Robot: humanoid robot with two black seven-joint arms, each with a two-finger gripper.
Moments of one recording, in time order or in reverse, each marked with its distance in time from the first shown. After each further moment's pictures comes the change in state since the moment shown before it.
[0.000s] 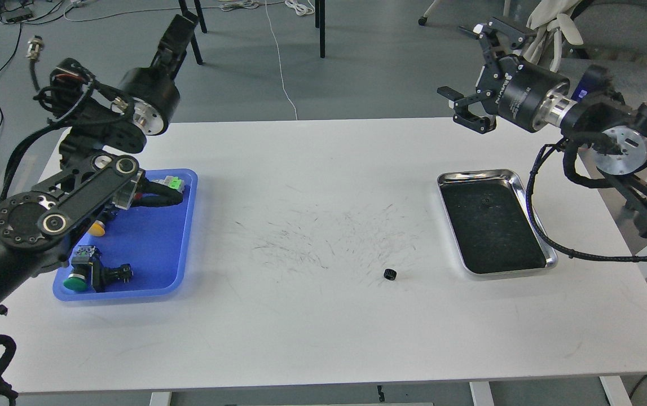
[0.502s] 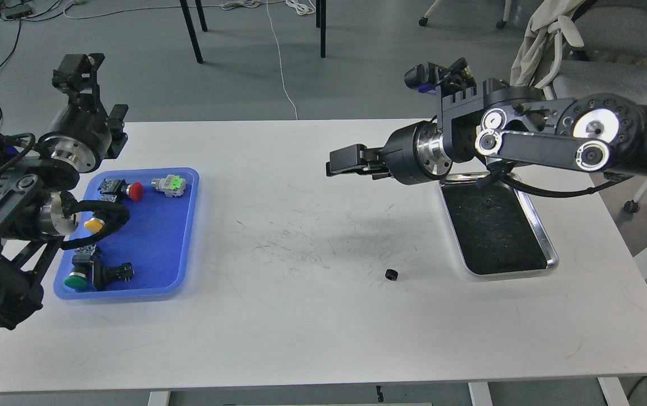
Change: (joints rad) left arm 0.211 0.019 -0.246 0.019 -0.307 -0.168 -0.096; right arm 0.569 0.214 -0.891 0.220 -0.522 0.003 -0.024
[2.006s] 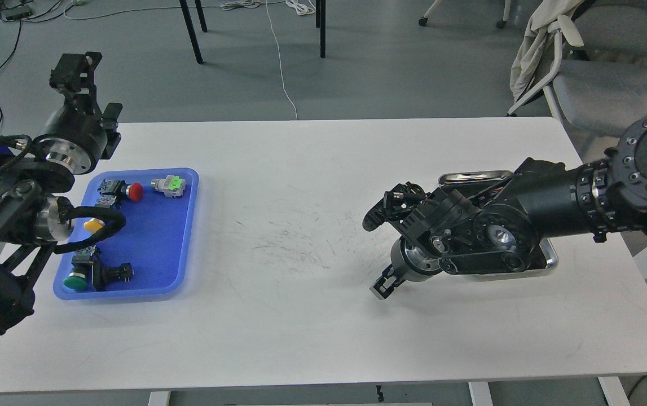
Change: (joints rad) left arm 0.018 0.026 0.002 -0.046 0.060 0.011 -0.002; right arm -0.071 0.310 -0.415 -0.053 -0.245 0.000 0.015
